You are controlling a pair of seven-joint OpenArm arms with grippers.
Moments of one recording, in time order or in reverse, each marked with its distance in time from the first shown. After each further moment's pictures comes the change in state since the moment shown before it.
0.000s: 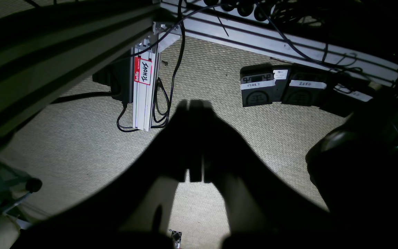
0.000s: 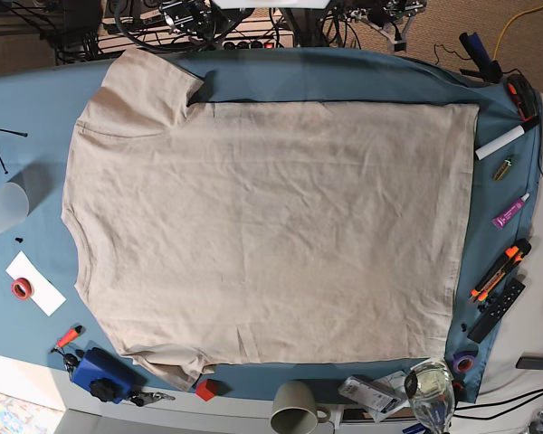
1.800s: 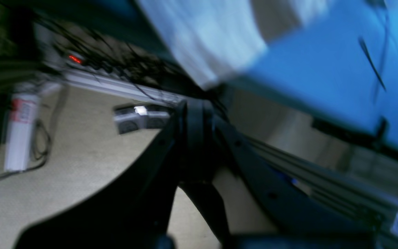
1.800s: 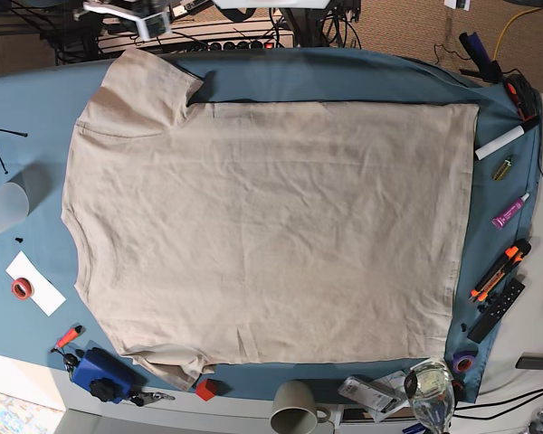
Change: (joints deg) left arm 43.1 -8.4 0.2 61.1 -18.5 -17.7 8.0; right arm -59.3 14.9 8.7 110.4 -27.5 -24.2 -36.9
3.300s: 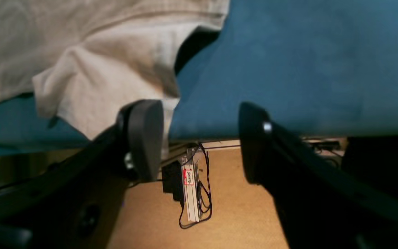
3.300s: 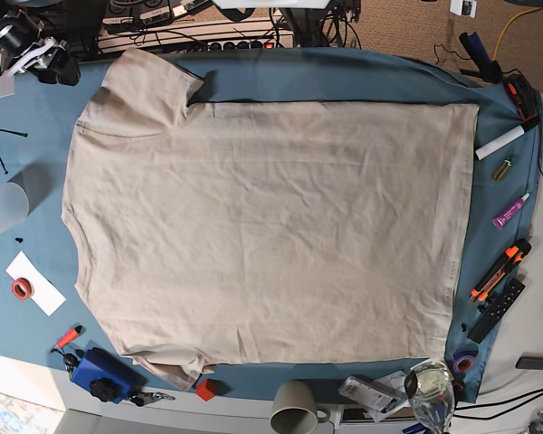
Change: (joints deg) left arm -0.9 -1.7 0.0 0.0 0.0 0.0 0.0; right arm 26.5 -1.1 61.3 -34.1 88.7 54.8 -16.7
